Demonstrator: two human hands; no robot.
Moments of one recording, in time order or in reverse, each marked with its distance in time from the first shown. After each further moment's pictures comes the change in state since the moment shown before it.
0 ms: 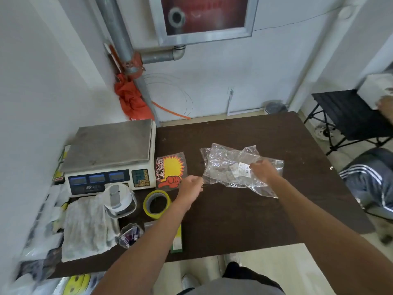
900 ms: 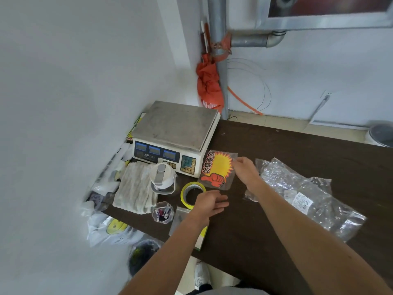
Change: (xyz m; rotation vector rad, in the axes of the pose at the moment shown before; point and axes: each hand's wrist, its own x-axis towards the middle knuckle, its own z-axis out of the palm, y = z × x) left_hand -0.023 -0.024 -0.031 -0.639 0.216 -0.388; right_hand -0.025 -0.132 0.150 -0.011 -0.449 -0.281
